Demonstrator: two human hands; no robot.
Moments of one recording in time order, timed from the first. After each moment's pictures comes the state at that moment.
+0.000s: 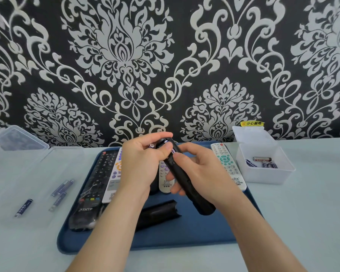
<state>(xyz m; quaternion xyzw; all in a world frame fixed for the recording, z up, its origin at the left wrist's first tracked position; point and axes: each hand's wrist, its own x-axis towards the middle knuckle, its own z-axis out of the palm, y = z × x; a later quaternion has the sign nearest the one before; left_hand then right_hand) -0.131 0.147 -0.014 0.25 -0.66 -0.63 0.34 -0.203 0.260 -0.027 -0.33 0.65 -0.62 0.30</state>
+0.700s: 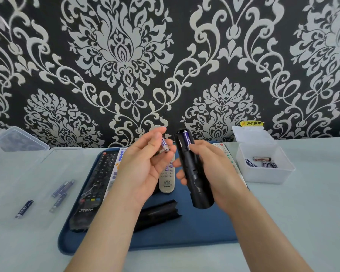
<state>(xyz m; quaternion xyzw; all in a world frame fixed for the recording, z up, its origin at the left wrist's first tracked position) -0.127 0.148 -0.013 0.19 -0.45 -0.83 0.28 -0.212 0.262 -0.027 -0.18 0.56 -0.72 0.36</state>
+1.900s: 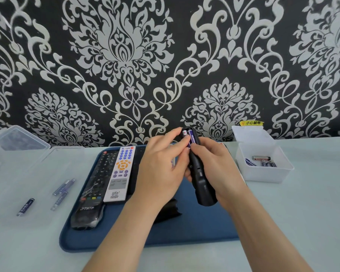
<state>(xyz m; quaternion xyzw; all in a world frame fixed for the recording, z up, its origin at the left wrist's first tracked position) -0.144 0.154 -0.048 0.11 -0.88 -0.23 0.40 -0.214 0.261 -0.033 -0.22 0.58 -0.73 0.29</state>
